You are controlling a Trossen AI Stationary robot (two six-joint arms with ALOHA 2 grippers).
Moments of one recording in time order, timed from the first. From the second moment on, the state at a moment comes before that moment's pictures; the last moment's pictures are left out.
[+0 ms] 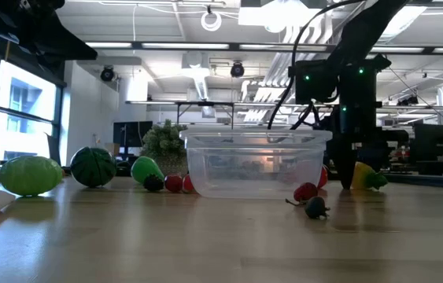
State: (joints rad) left arm -0.20 0.38 0.38 -0.37 -0.58 -0.28; right arm -0.25 1.62 0.82 -0.72 0.14 1.00
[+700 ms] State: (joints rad) left arm -0.20 0.38 0.38 -0.37 -0.58 -0.28; right arm -0.23 1.33 0.82 -0.71 0.04 0.94
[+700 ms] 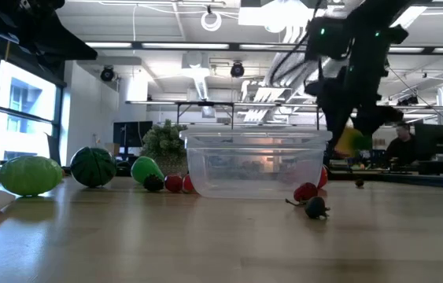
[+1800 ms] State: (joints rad) left arm -0.20 0.38 0.38 -0.37 -0.58 -0.28; right arm -0.02 1.23 0.82 0.18 -0.11 0.20
